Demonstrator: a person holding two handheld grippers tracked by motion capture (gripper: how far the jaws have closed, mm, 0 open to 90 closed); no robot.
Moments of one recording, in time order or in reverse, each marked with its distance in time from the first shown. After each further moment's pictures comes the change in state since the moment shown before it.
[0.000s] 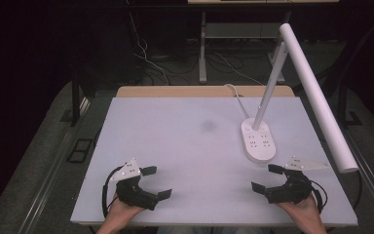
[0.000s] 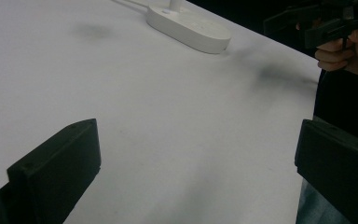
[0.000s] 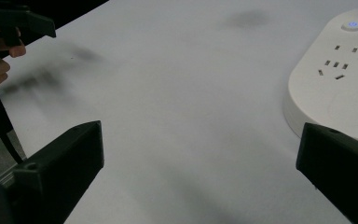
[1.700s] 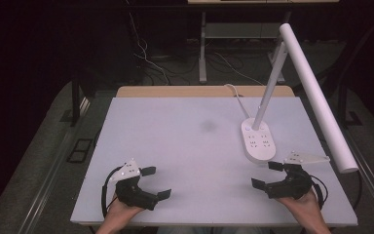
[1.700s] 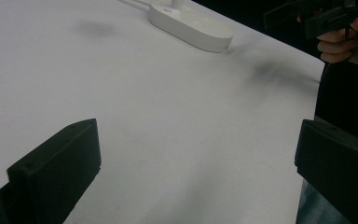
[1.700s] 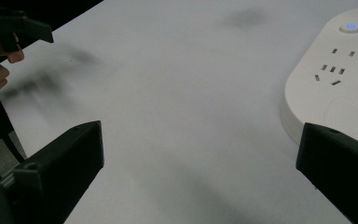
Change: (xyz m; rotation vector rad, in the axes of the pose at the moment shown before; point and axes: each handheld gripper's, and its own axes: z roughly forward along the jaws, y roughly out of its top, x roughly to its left) left arm 0.000 -0.001 -0.001 0.008 0.008 -0.002; right arm -0.003 0.014 0.000 0.033 0.002 0.024
